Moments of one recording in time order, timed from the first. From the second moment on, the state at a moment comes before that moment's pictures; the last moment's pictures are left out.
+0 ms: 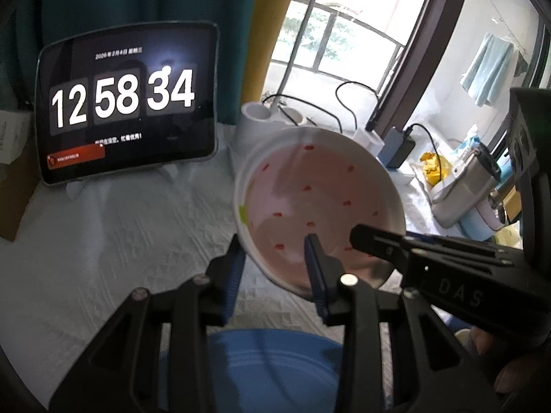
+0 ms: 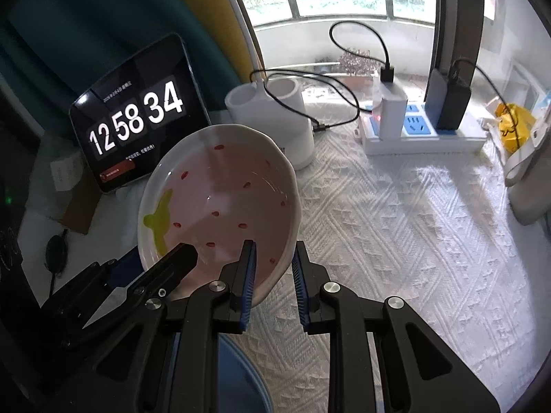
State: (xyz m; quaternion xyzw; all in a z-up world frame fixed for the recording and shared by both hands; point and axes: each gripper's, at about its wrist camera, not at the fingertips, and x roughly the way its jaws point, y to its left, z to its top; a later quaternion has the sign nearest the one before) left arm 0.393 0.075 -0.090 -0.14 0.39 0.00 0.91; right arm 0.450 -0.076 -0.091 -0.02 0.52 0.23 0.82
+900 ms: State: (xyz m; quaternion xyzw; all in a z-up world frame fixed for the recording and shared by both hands) left arm 0.336 0.054 -0.048 -0.13 0.35 -0.02 0.93; right arm 0.392 -0.101 -0.042 -0.02 0.47 0.23 0.85
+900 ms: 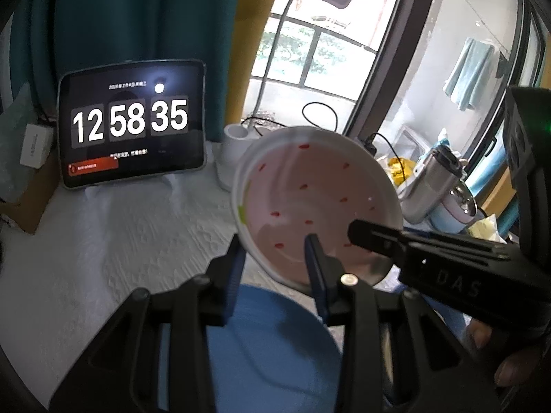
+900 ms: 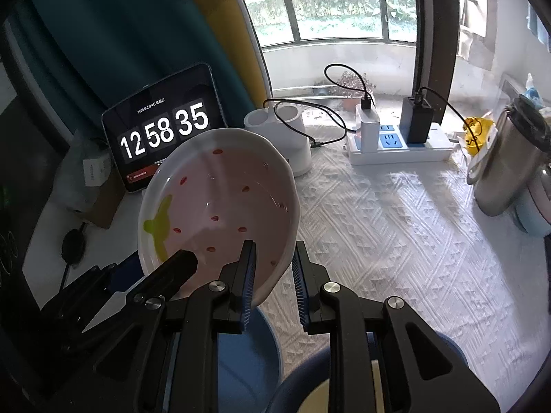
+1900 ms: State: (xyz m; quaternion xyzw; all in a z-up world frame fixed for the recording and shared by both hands) left arm 0.290 0.011 -0.031 -0.11 0.34 -0.04 0.93; right arm 0.345 -0.145 -0.021 0.00 0.46 0.23 0.86
